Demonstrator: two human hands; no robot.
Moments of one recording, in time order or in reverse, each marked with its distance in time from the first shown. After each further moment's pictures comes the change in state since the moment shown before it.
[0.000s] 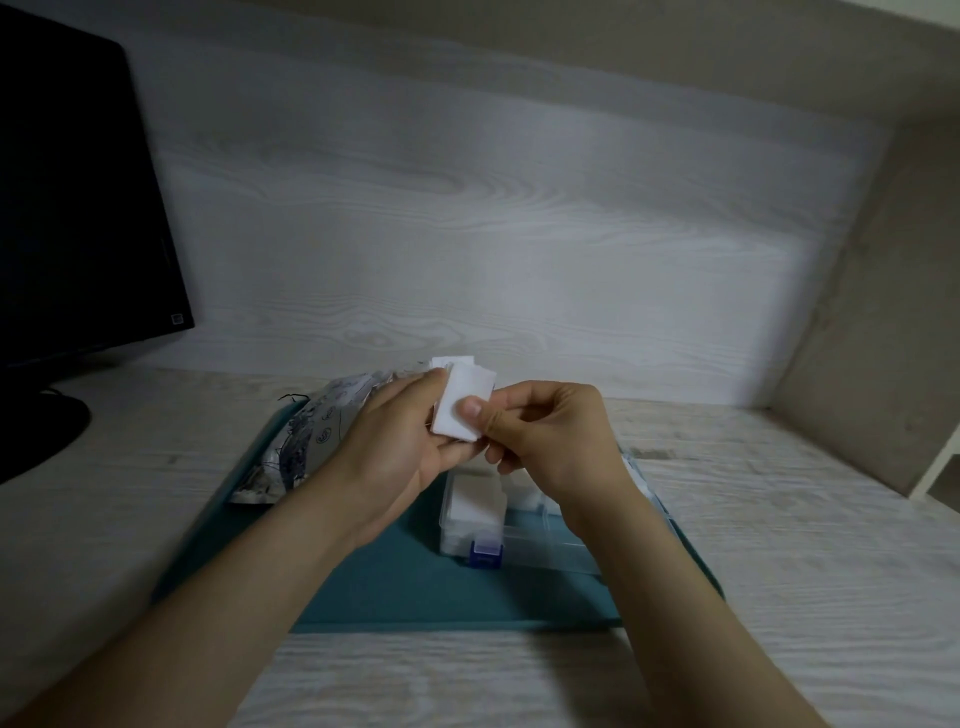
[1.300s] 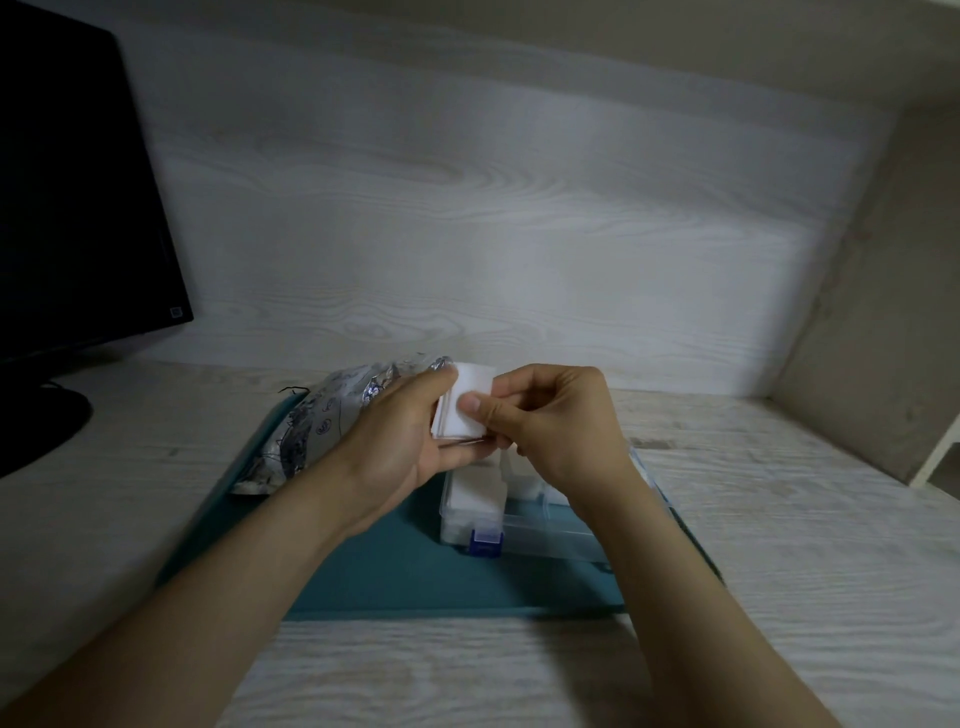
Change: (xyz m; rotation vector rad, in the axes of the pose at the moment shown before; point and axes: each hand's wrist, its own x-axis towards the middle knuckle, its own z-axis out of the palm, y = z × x) left_hand -0.003 0.001 -0.001 0.120 -0.129 -0.055; right_hand 0.001 -0.001 -0.003 -0.097 0.042 -0.071
